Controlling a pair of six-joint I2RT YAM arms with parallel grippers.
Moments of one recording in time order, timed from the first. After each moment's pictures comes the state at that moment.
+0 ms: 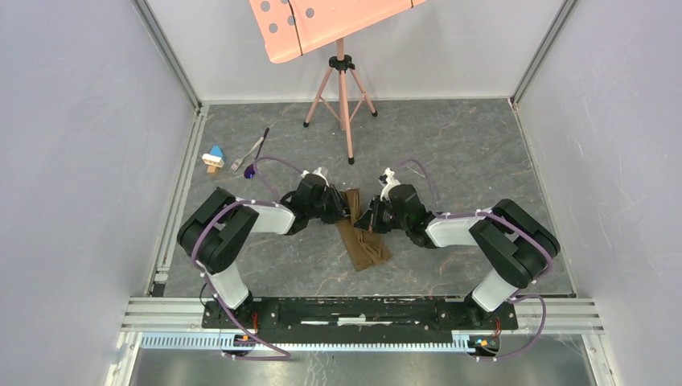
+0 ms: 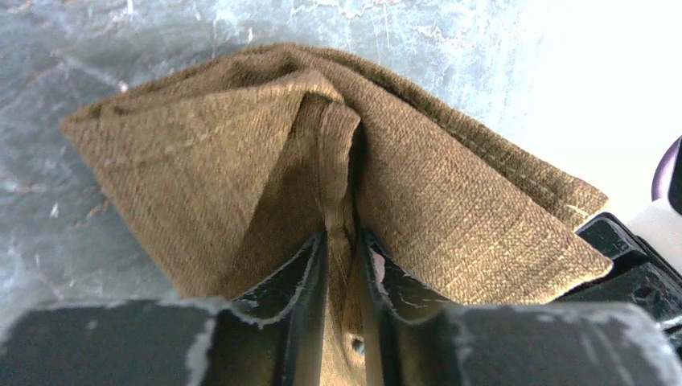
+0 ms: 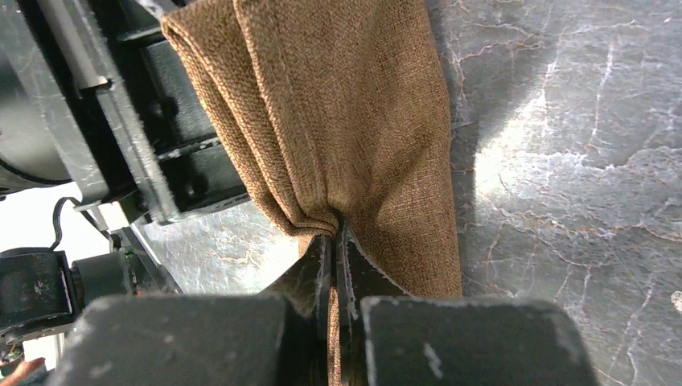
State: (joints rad) left arm -0.62 1.75 0.70 0.39 0.22 -0.99; right arm 0.69 1.63 0.57 0.47 -0.26 0.77
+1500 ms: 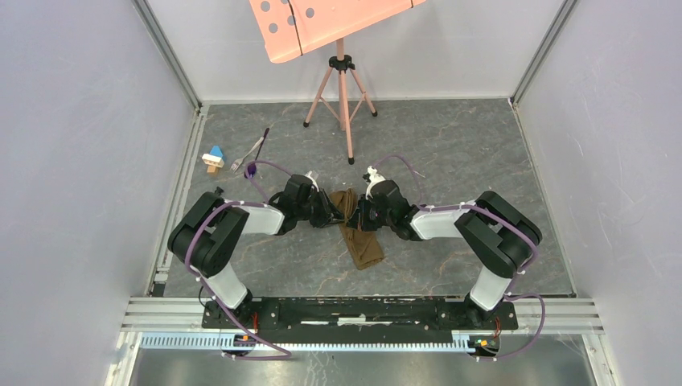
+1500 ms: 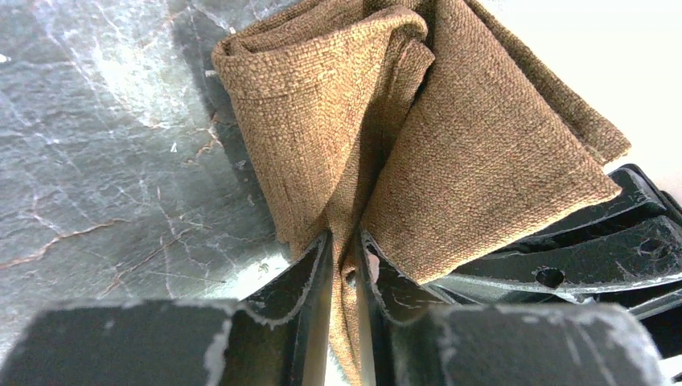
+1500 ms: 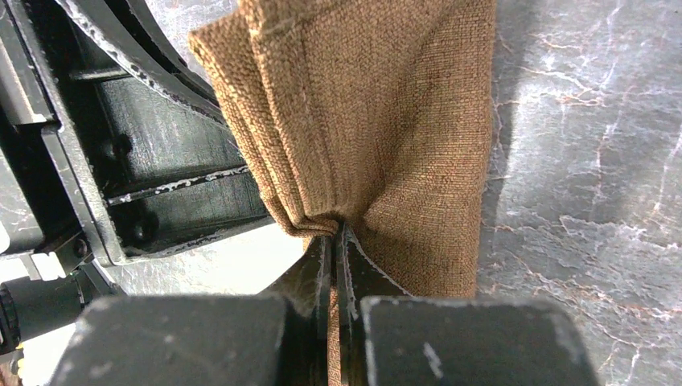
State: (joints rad) left arm -0.53 1.69 0.63 0.32 0.36 -0.94; right arm 0.76 1.74 0.73 0.35 -0.17 0.69
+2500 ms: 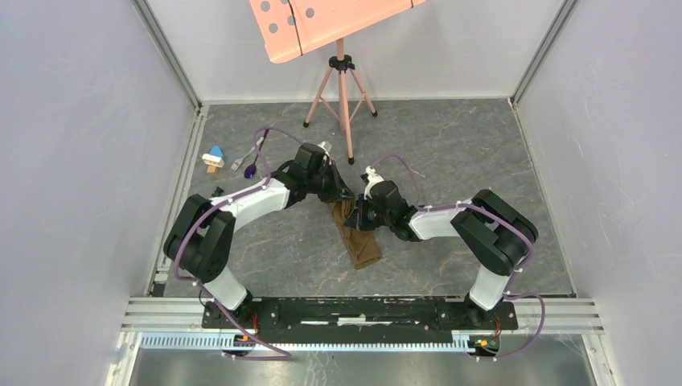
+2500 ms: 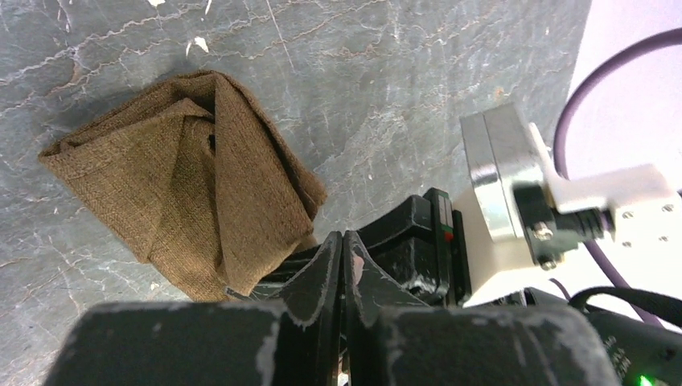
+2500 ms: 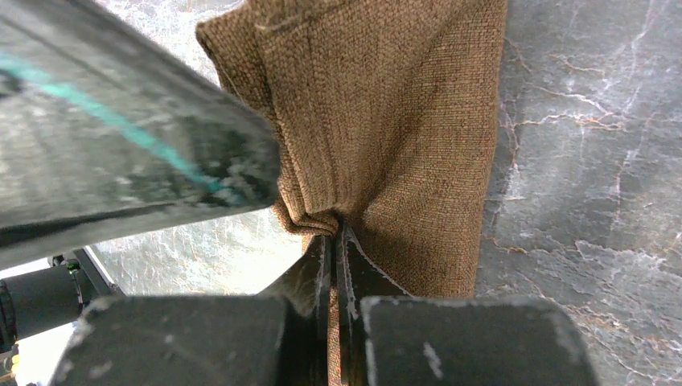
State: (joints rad) left arm -0.56 1.62 0.98 -0.10 0.32 -0.83; right arm 0.77 1.76 0.72 0.40 -0.18 0.67
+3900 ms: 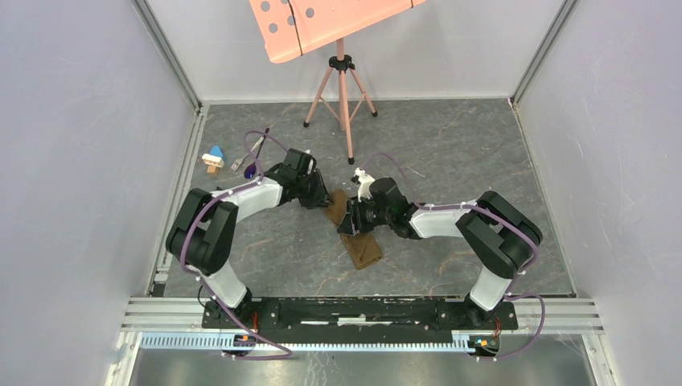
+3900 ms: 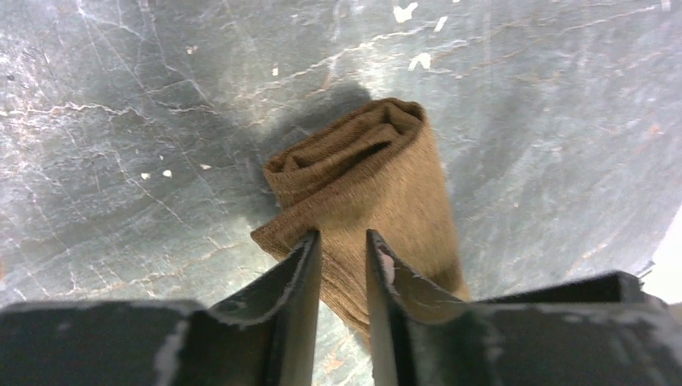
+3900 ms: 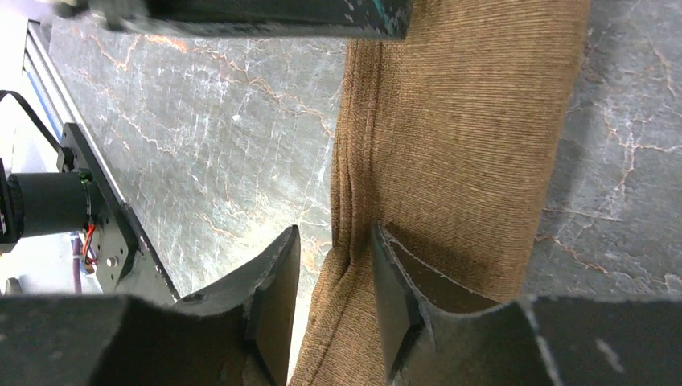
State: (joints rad) left arm -0.45 1.70 0.95 -0.20 0.22 -0.69; right arm 0.77 1.73 0.75 0.35 -0.37 0.52
